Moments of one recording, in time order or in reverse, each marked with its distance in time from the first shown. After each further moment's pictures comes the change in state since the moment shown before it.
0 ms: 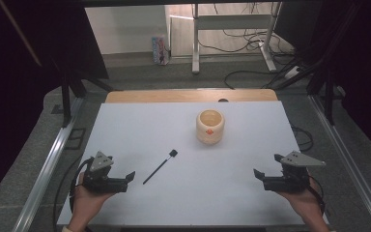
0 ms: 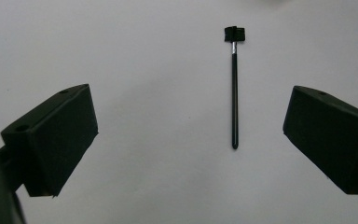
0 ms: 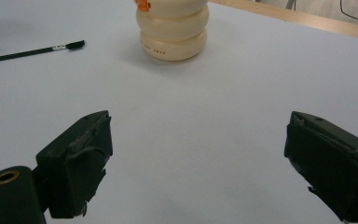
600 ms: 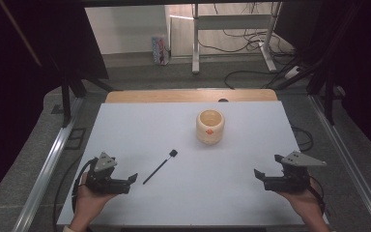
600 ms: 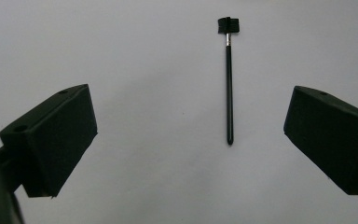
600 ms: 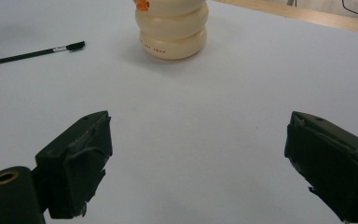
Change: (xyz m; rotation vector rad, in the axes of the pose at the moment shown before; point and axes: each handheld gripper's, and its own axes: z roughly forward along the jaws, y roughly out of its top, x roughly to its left) left arm -0.004 0.000 0.005 0.024 -0.015 0.024; right arm -0.001 -0.001 0.000 0.000 -0.001 0.020
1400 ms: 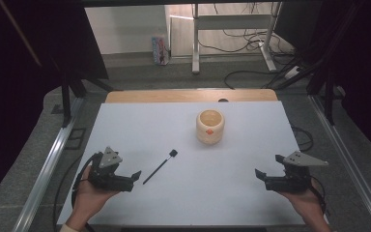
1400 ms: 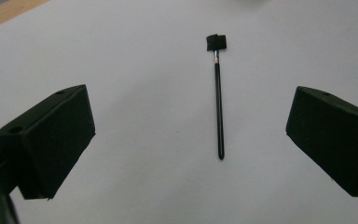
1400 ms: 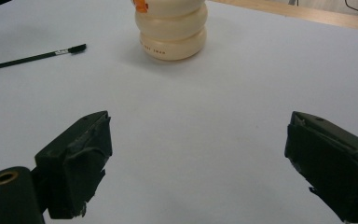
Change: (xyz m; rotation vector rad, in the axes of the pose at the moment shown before) left arm -0.011 0.029 -0.012 0.010 0.011 0.093; right arm -0.003 -0.001 -0.001 -0.006 0.014 0.018
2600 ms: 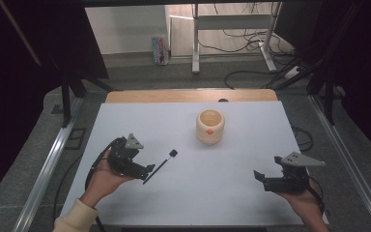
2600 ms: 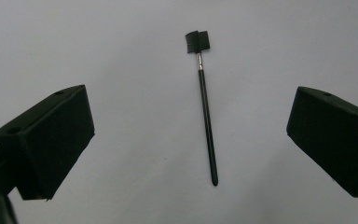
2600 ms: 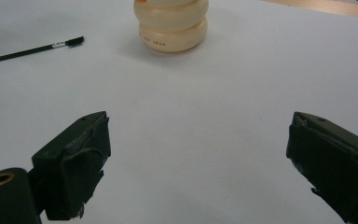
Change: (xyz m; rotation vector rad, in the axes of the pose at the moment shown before) left arm -0.004 0.048 0.043 0.178 -0.087 0.099; right arm 0.001 -0.003 0.004 0.029 -0.004 0.006
